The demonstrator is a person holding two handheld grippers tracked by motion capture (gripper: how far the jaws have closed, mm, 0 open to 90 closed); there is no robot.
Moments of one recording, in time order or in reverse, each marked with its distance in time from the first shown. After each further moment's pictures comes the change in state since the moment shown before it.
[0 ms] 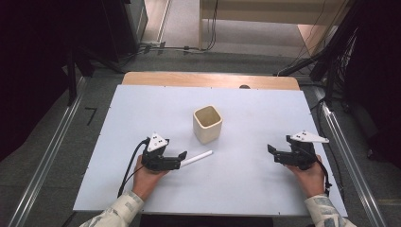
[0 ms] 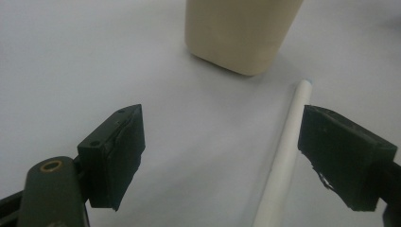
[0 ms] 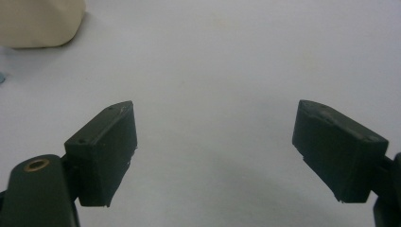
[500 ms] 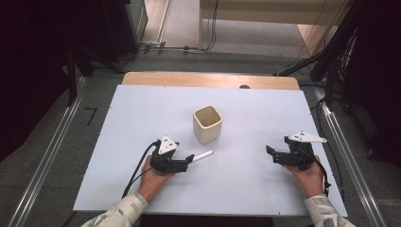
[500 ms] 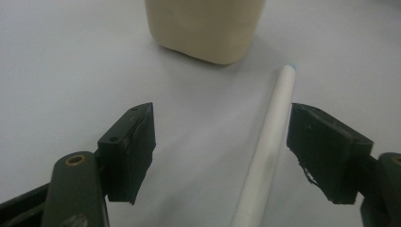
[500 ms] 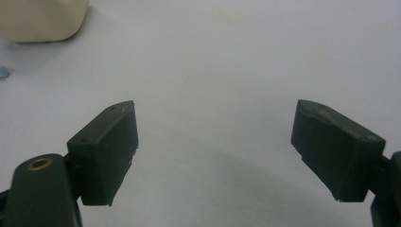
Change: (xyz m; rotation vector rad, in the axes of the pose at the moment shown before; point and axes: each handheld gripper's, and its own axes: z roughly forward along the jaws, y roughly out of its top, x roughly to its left) left arm -0.015 -0.003 0.017 0.038 -0.026 0.058; right arm 0.002 -0.001 0.003 0.018 0.016 -0.001
